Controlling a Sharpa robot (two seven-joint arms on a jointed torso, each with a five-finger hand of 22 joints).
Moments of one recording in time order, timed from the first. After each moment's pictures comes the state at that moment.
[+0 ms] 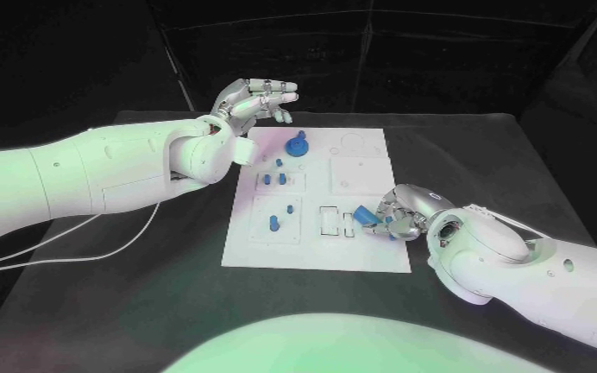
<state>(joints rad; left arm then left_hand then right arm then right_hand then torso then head) 1.26 -0.84 -0.20 1.41 0.14 -0.22 0.53 1.34 -0.03 0.33 -0.17 0.05 1.01 0.18 0.13 0.07 1.06 0.11 0.24 0.07 1.23 0.02 0.84 0.37 0.17 1.10 0.11 0.56 0.65 1.05 -0.84 -0.17 1.75 -1.49 -0.38 -0.59 1.26 -0.07 -0.16 0.28 0.31 0.90 0.11 0.39 0.25 1.42 0.03 1.39 1.31 1.47 -0.04 1.54 1.31 0.04 1.47 0.06 1.49 1.31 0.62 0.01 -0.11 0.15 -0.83</state>
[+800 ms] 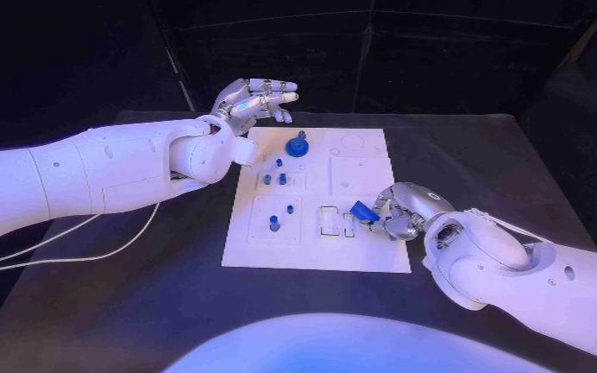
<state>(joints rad) 1.26 -0.84 -0.20 1.41 0.14 -0.22 0.53 1.34 -0.03 0.33 -0.17 0.05 1.01 0.18 0.13 0.07 1.06 0.11 0.24 0.07 1.23 0.02 0.84 0.37 0.17 1.10 0.11 0.55 0.65 1.05 -0.85 -0.17 1.79 -1.52 -0.47 -0.57 1.35 -0.01 -0.16 0.25 0.48 0.93 0.11 0.42 0.26 1.44 0.01 1.40 1.31 1.47 -0.04 1.54 1.31 0.04 1.47 0.06 1.50 1.31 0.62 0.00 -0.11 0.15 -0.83</state>
